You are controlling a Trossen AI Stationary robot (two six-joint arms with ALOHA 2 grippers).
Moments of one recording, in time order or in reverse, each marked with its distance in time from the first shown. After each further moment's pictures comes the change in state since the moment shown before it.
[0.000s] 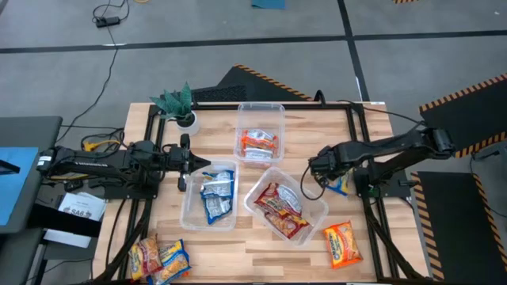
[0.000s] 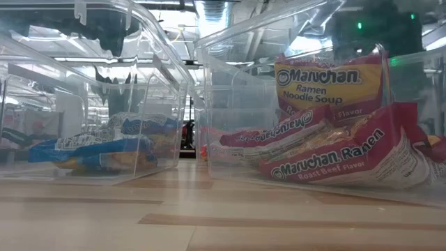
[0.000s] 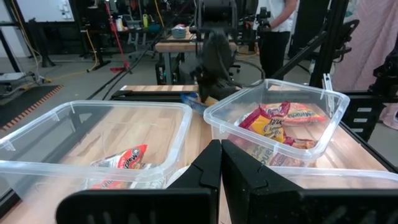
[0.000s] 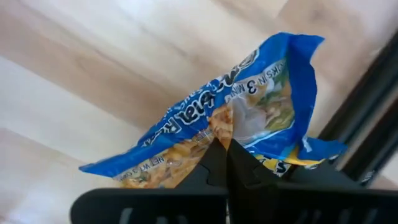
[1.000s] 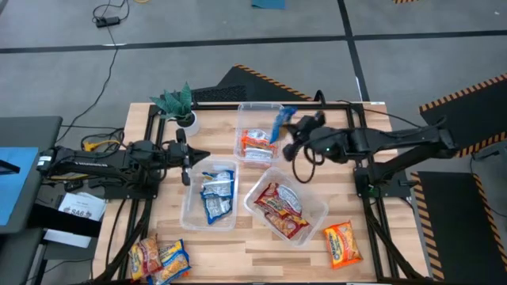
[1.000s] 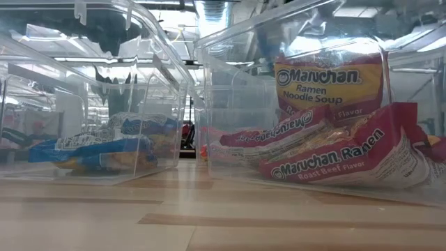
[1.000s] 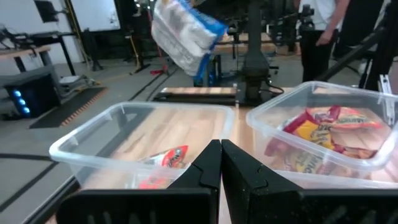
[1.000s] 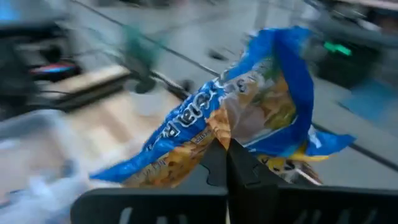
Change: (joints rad) left arm 0.000 -0.001 0.000 0.020 -0.168 0.055; right arm 0.047 -0.051 0.360 0.863 0.553 -0.688
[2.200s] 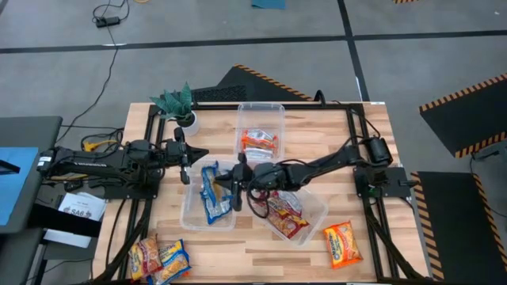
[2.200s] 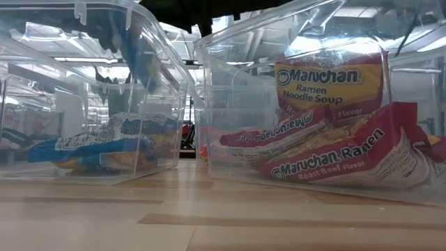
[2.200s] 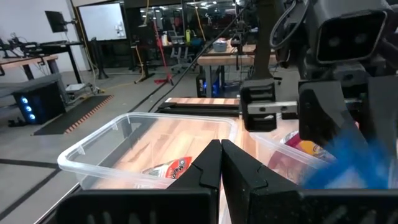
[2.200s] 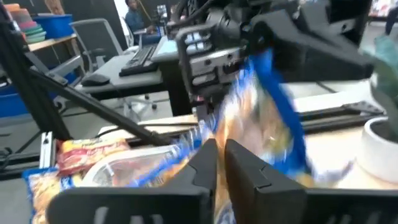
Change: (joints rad) left arm 0.000 -0.019 0.000 0.023 -0.017 -0.002; right arm 0.095 0.714 0.201 0.858 -0.531 -0.141
